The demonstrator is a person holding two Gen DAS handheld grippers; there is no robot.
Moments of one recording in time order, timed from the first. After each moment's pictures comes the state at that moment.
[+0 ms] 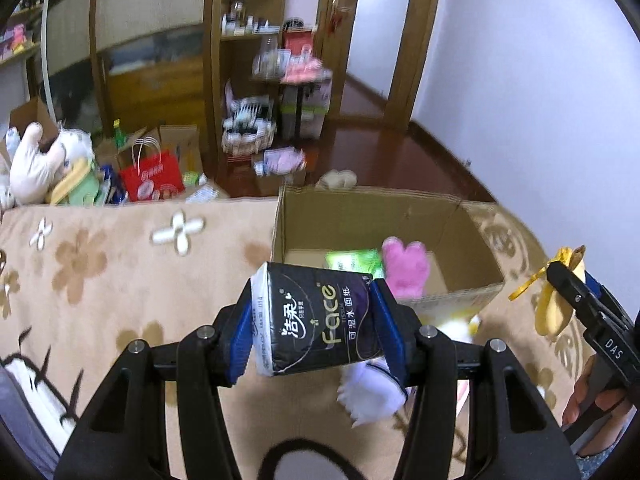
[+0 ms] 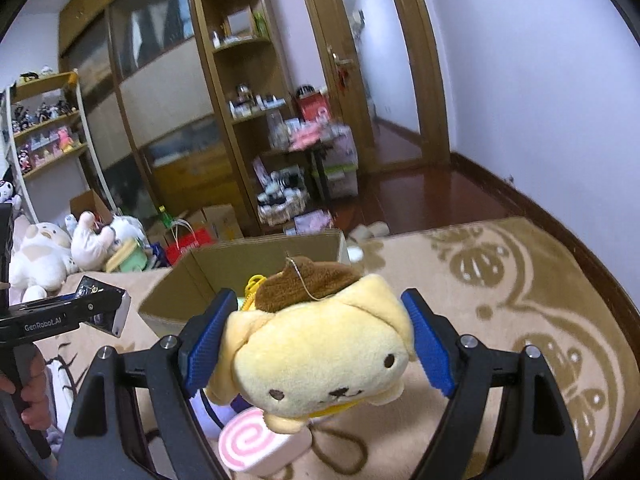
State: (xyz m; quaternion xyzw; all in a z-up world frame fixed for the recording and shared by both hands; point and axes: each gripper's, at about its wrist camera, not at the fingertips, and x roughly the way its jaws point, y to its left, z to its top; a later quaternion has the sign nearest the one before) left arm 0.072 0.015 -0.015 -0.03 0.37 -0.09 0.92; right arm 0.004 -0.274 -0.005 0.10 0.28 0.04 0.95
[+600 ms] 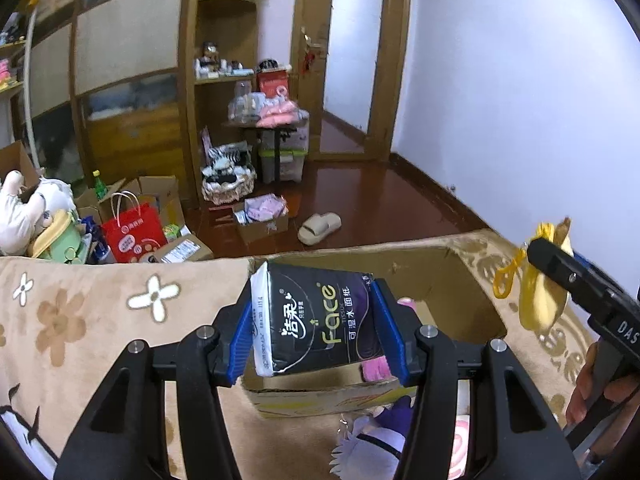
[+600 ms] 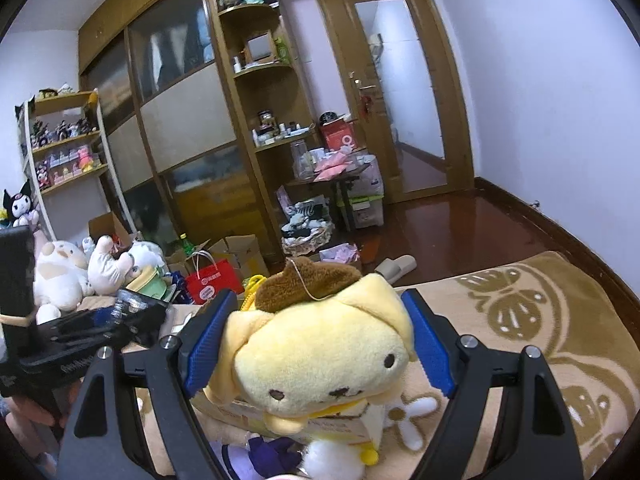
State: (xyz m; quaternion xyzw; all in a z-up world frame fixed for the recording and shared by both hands) left arm 0.111 -0.014 -0.017 0.00 0.31 -0.12 0.94; right arm 0.049 -0.257 0.009 0.11 0.23 0.09 0.96
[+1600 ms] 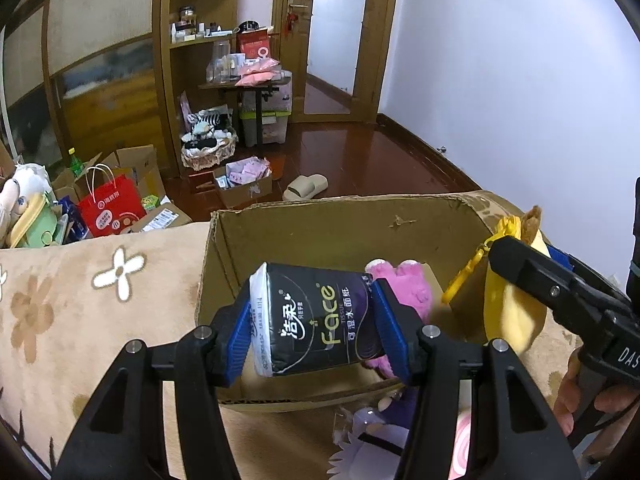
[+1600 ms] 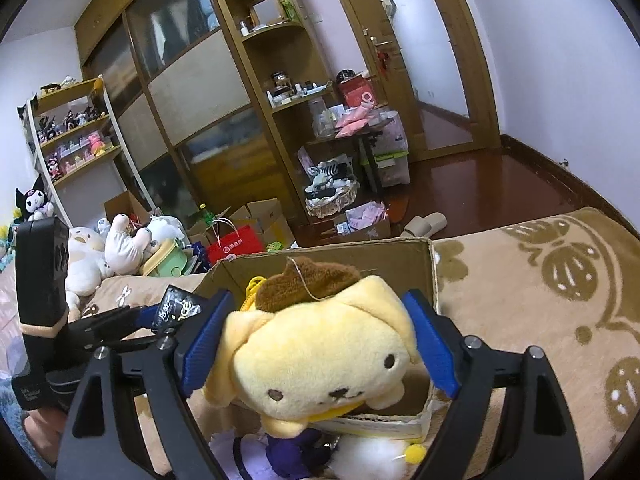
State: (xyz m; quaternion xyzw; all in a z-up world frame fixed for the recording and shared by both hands) left arm 0.147 -0.027 -0.067 0.01 0.37 -0.15 0.92; right arm 0.080 -0.241 -0.043 0.14 0.29 0.13 0.94
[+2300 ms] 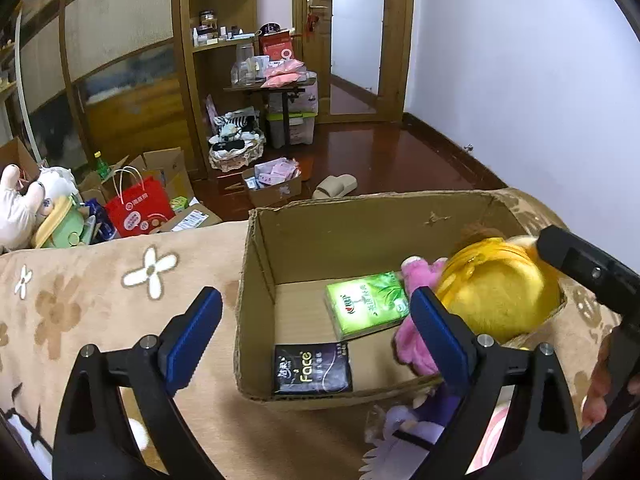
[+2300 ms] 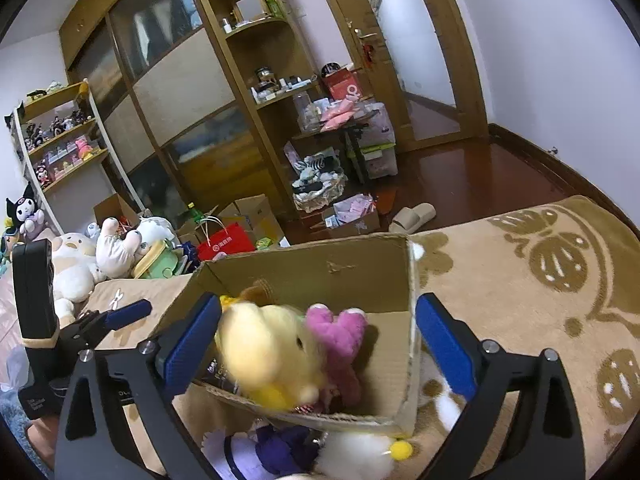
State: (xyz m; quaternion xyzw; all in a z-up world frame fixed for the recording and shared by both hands) left arm 0.145 -0.019 -0.071 0.04 0.37 -0.10 0.93; right arm 0.084 -0.253 -0.042 0.15 0.31 0.11 0.93
